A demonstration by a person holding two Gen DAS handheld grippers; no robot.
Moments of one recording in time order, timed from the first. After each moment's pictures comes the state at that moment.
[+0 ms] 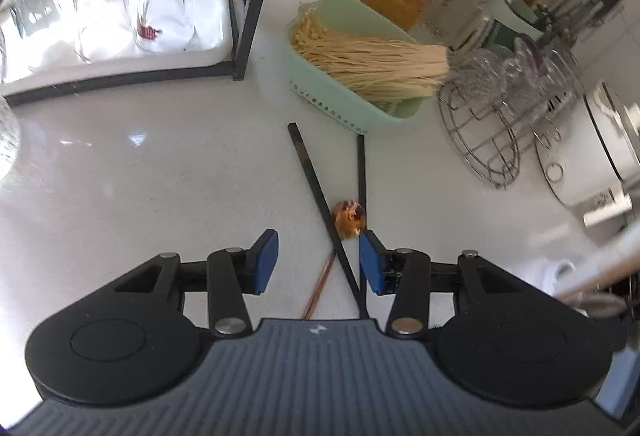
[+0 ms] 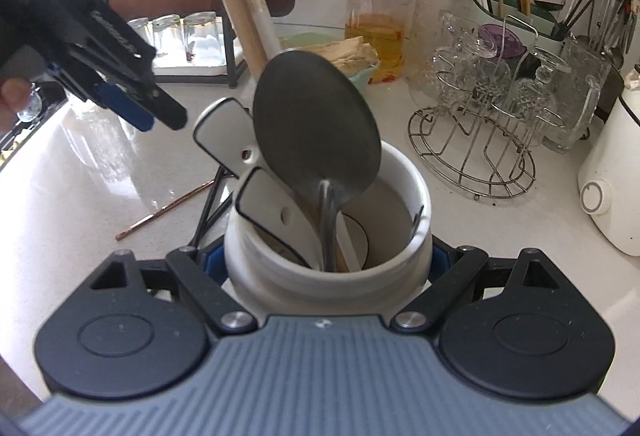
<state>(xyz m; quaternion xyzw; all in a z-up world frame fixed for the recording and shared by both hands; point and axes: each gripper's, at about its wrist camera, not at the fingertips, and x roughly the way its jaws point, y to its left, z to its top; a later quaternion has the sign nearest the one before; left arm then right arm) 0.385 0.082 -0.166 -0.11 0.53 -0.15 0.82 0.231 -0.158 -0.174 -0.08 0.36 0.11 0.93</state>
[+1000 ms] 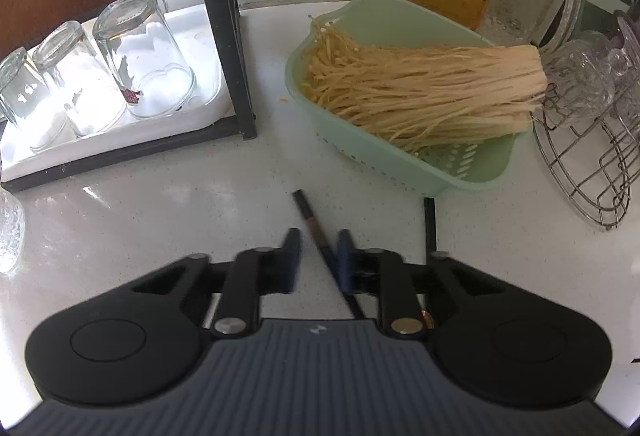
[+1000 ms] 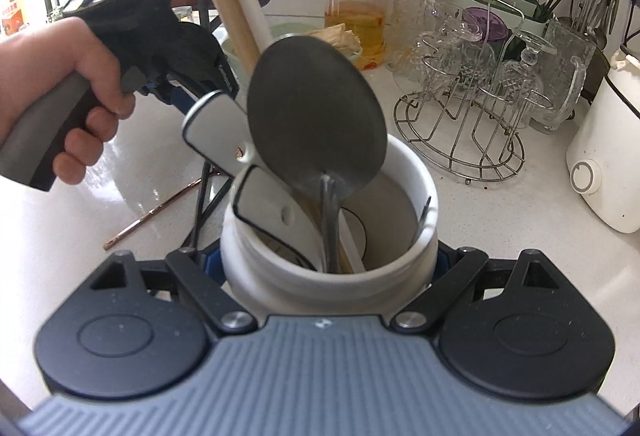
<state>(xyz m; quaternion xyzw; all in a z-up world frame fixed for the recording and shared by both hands) 0.467 0.014 -0.210 0.01 0.52 -0.04 0.85 0.237 -0.153 -0.175 -0.06 0.37 0.07 0.92</state>
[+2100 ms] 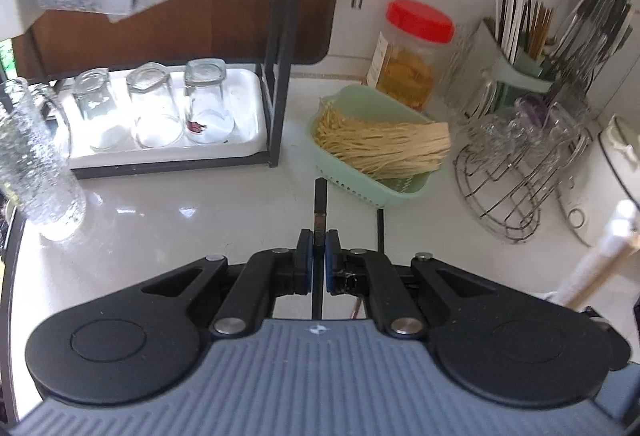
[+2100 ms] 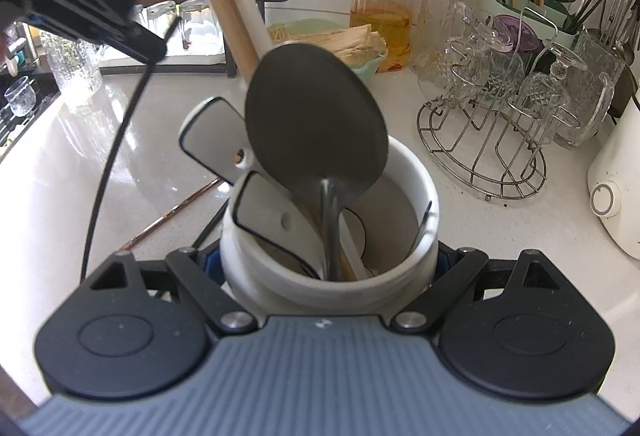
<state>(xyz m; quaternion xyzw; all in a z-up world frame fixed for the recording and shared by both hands) 0.357 0.071 -0.105 -0.07 0.43 -0.08 0.89 0.251 -0.154 -0.174 -0.08 0.38 0.12 0.91</state>
